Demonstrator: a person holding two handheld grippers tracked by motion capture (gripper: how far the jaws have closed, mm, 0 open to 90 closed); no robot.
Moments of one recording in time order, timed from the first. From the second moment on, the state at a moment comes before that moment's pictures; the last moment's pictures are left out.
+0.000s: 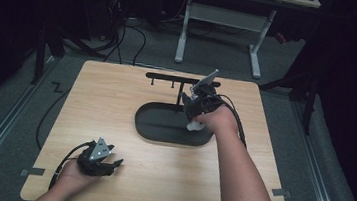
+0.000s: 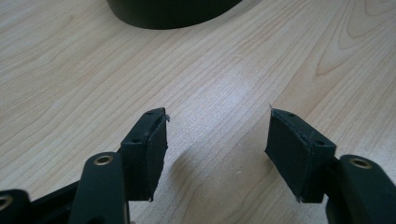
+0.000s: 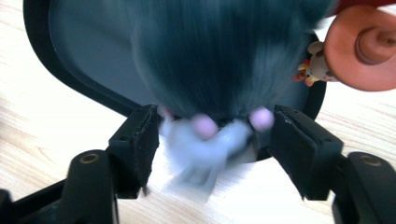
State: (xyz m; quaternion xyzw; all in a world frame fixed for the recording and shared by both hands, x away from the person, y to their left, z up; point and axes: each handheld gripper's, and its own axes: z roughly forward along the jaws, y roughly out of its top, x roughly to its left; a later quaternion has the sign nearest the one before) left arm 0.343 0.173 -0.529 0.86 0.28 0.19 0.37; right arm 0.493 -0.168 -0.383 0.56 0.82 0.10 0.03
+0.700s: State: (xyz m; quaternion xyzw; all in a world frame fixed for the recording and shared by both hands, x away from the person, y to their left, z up) left arm 0.343 0.168 -0.529 0.87 0.28 0.19 0.37; right arm 0.459 -0.188 -0.392 0.57 0.81 0.13 0.05
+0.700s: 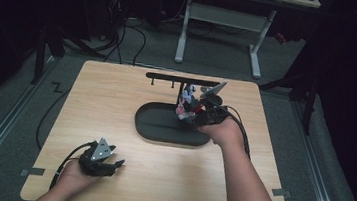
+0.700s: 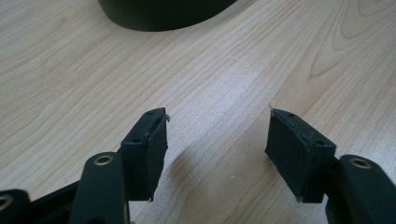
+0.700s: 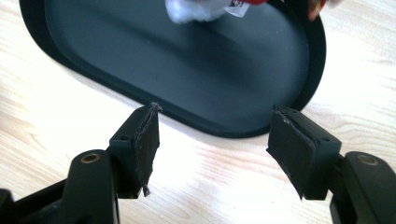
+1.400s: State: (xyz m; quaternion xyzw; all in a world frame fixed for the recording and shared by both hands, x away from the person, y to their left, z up) left arm 0.337 0.159 -0.530 0.87 0.26 0.19 0.37; right arm 0.353 -0.249 -0.476 0.56 0.77 0.27 0.14
